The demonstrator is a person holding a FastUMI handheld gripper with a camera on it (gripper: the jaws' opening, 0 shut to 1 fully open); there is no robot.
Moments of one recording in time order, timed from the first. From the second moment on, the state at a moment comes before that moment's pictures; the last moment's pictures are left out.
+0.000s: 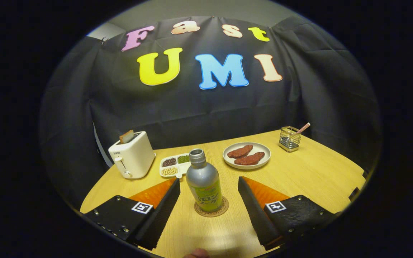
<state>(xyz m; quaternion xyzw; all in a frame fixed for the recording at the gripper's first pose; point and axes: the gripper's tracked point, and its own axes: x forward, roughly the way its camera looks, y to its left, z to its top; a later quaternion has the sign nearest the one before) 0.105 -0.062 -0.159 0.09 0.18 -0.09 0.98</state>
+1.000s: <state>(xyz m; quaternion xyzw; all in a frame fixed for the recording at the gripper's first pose) 0.009 -0.040 -0.041 0.06 0.09 -0.04 0.99</state>
